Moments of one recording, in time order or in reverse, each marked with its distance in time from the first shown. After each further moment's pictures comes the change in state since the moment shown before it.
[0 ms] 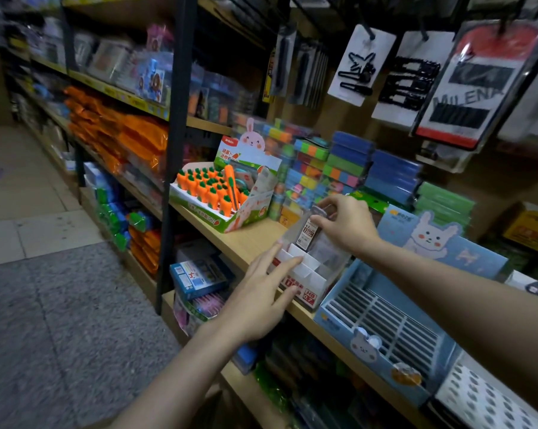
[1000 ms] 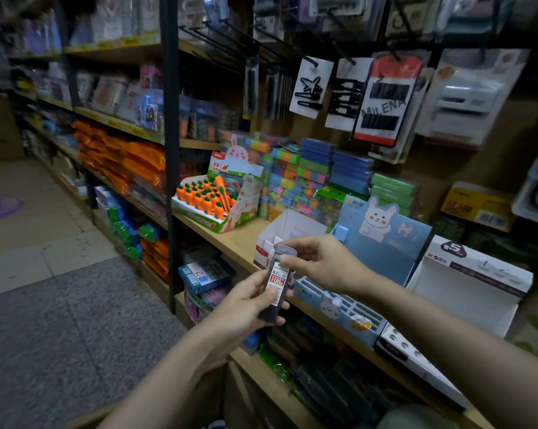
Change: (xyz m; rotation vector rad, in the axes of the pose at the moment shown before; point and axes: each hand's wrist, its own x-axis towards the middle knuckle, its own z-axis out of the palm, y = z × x) left_hand -0.067 0.069 -0.015 -1.156 -0.113 -0.341; right_hand -0.132 -0.036 -0.073 0.644 -0.435 -0.090
